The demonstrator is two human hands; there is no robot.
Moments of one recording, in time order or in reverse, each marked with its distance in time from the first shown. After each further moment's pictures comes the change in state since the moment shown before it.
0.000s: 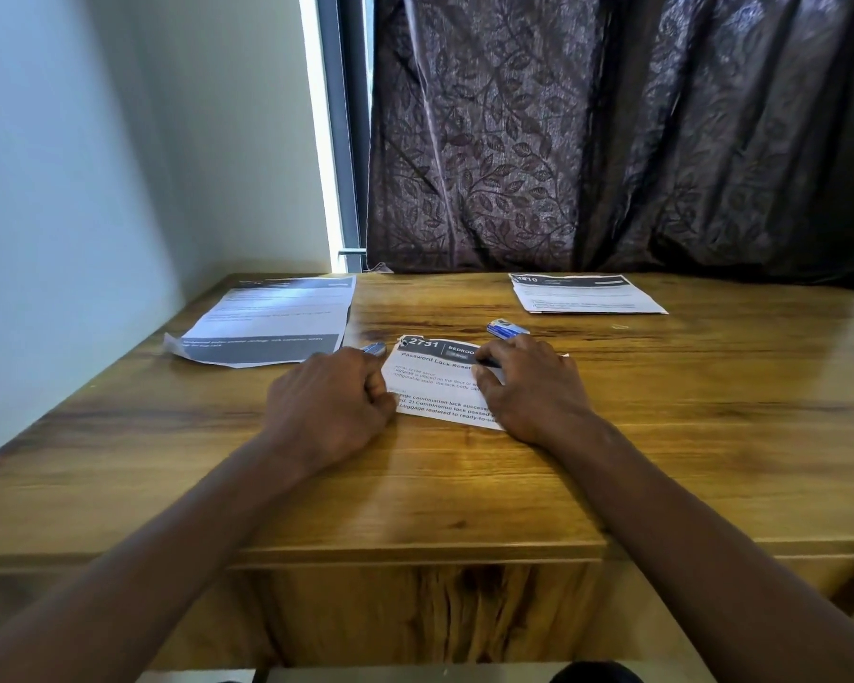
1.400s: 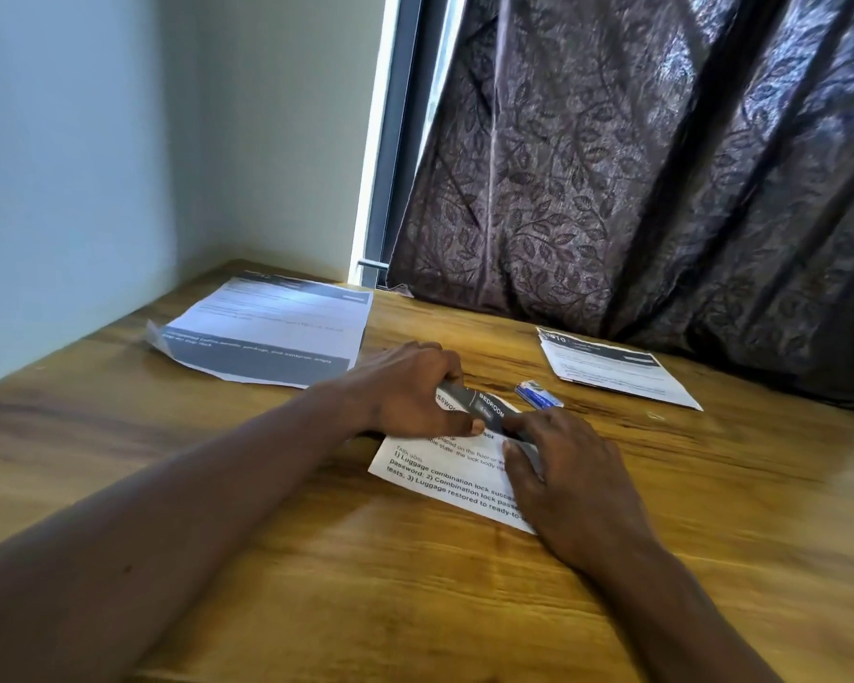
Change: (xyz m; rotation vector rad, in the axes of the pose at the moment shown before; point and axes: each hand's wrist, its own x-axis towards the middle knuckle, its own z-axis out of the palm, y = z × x) left_hand 0.118 -0.010 0.046 -0.148 -0.205 0.414; right_hand -0.001 -0.004 -0.006 -0.119 0.019 -0.093
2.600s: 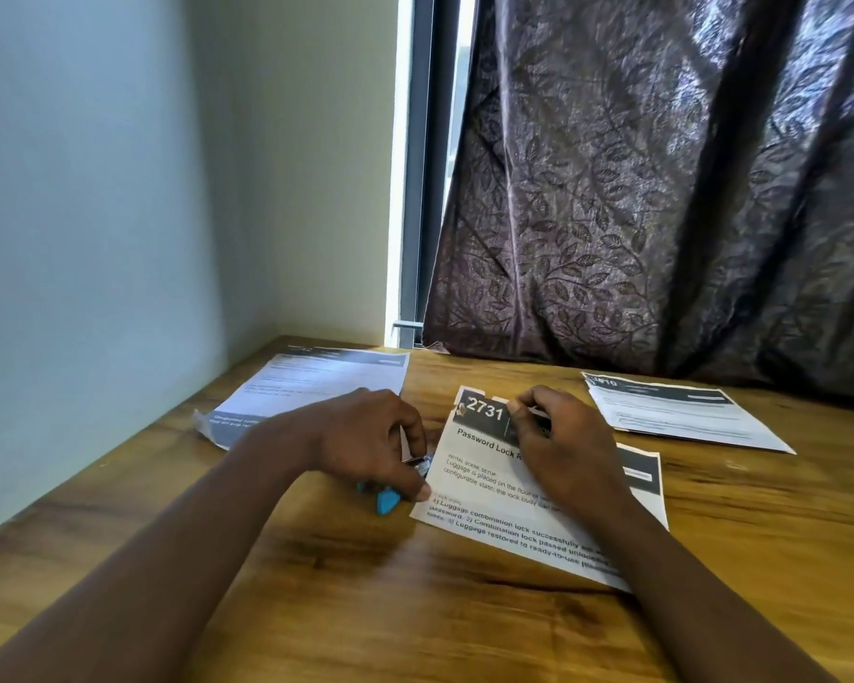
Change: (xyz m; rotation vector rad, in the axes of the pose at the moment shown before) left_hand -0.026 -0.039 -0.057 -0.076 -0.272 -0.232; right_hand 0.104 -0.010 0.027 0.460 0.332 -0.043
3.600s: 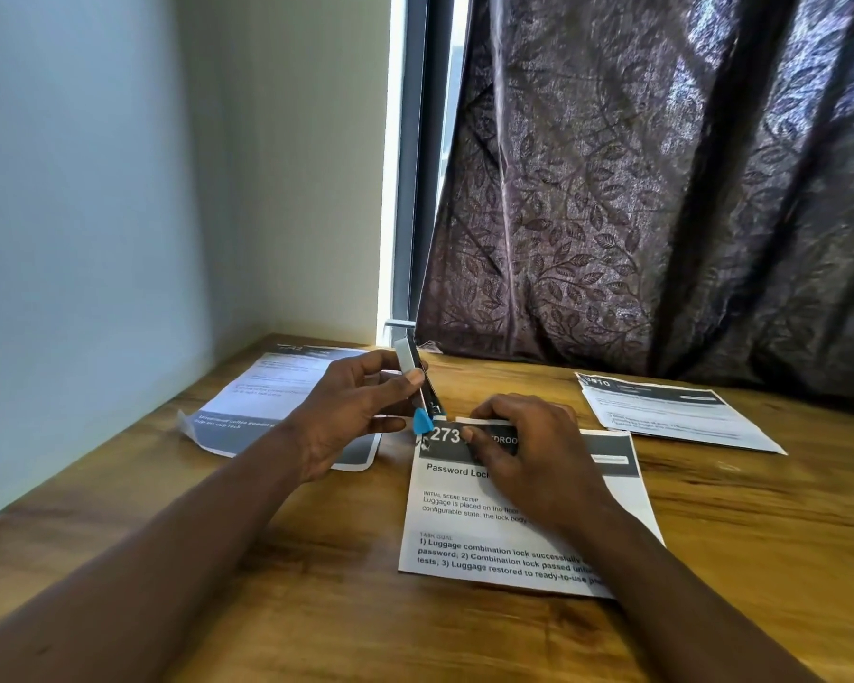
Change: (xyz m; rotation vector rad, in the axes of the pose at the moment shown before) left_hand 0.014 -0.004 0.014 -1.089 0.421 0.014; right_hand -0.010 -0.019 -0.001 -0.036 -0.074 -0.219
